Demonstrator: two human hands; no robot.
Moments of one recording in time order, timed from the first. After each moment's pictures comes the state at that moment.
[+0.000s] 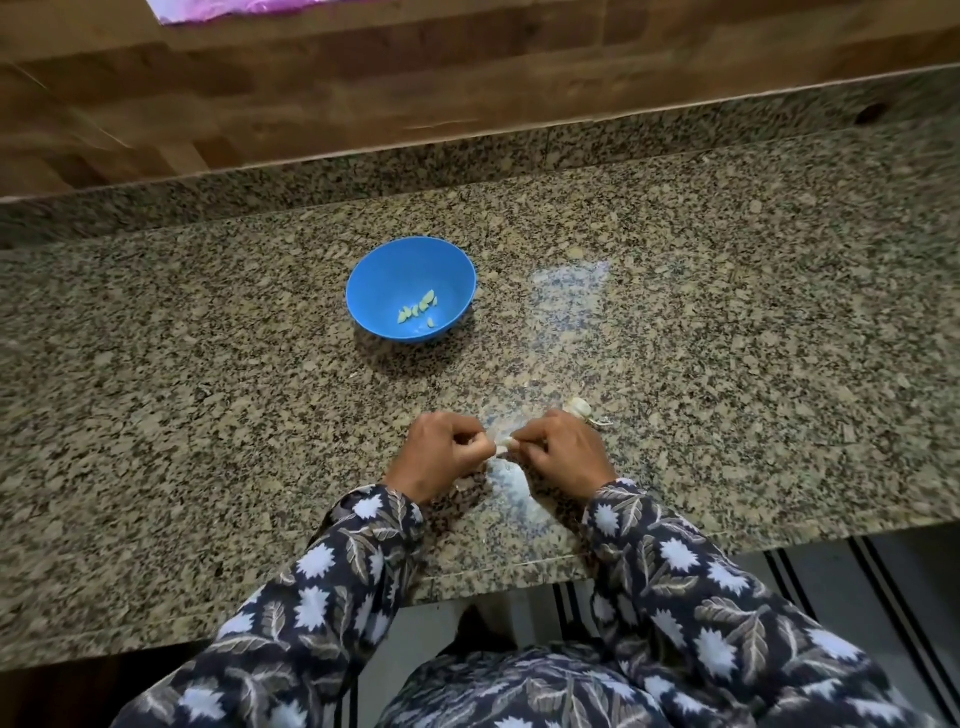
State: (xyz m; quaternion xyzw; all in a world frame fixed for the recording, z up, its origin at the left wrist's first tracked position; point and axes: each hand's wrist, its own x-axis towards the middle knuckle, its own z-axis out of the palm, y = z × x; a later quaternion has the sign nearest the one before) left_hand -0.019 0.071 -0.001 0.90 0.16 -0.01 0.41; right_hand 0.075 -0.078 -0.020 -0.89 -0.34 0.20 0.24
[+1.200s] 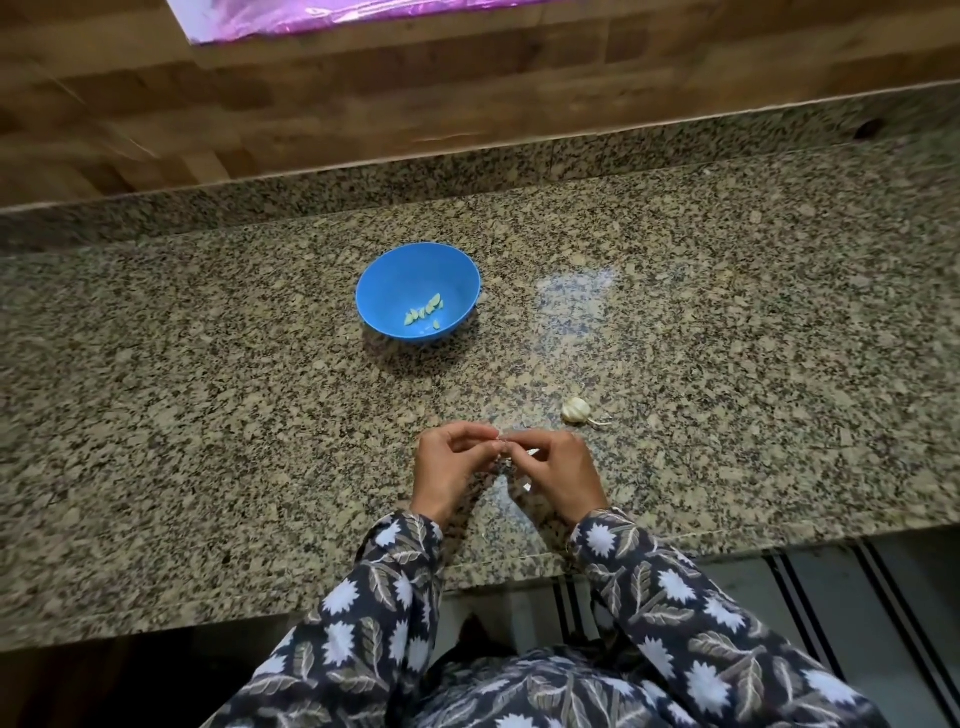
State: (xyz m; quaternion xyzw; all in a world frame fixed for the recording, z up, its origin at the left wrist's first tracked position) left_hand -0.029 0.036 -0.005 0.67 0.35 0.08 0.65; right_hand 0.047 -0.085 -0.021 -0.82 -0.28 0.18 0.47
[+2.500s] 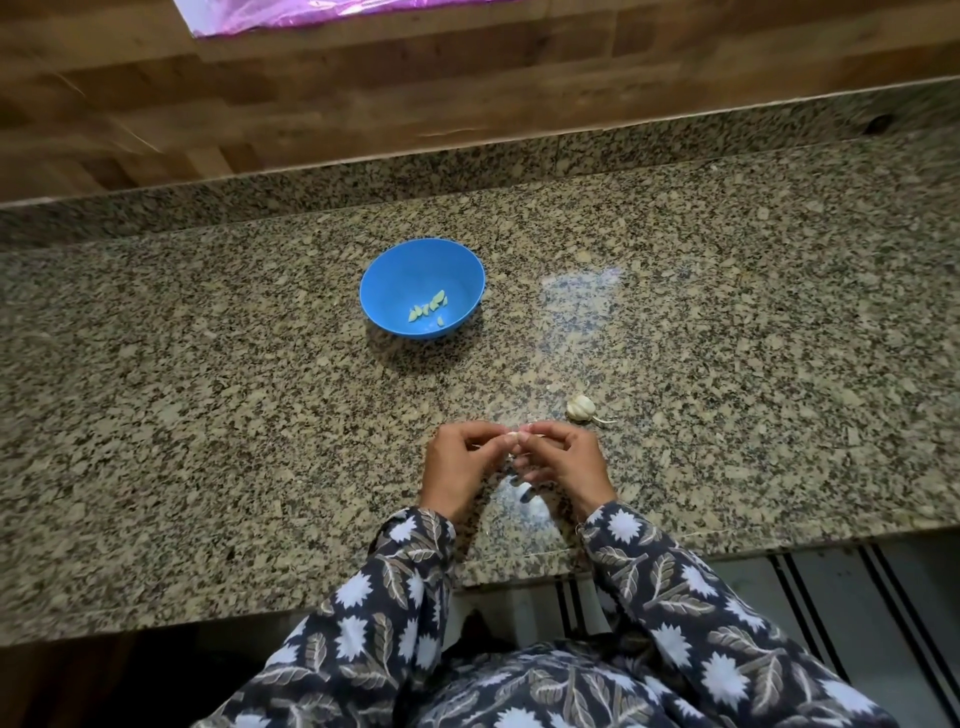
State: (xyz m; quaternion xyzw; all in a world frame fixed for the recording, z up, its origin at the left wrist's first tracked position) left_hand -0.026 0.035 -0.011 0.76 0.31 0.08 0.56; right_hand 0.048 -0.084 -0.011 -0.63 -0.03 0.37 0.68
